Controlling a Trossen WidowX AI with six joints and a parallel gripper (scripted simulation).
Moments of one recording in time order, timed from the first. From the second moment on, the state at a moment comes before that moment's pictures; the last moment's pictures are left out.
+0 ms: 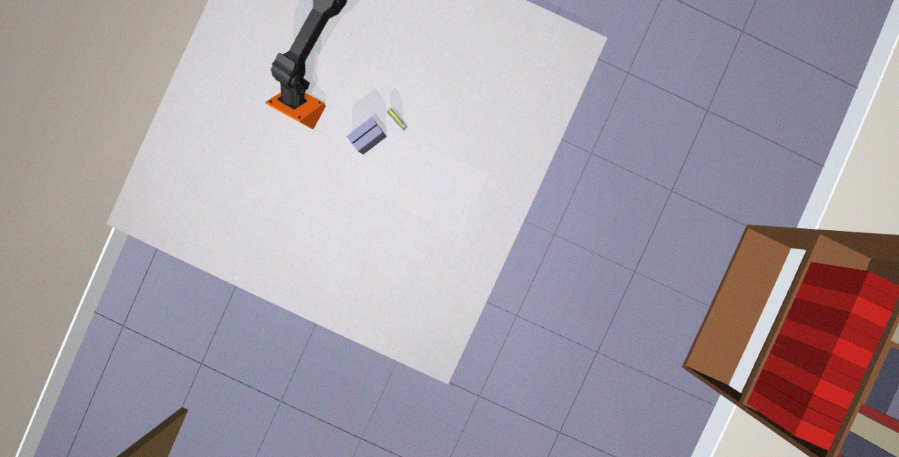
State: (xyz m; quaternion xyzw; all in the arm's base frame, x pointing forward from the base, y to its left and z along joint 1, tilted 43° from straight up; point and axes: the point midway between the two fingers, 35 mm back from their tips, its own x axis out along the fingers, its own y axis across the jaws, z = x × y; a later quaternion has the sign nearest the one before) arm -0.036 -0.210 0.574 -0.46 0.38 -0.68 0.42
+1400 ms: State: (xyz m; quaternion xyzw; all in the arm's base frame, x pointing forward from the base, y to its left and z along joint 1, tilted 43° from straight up) arm 0.330 -0.064 0.196 0.21 0.55 0.11 0.80
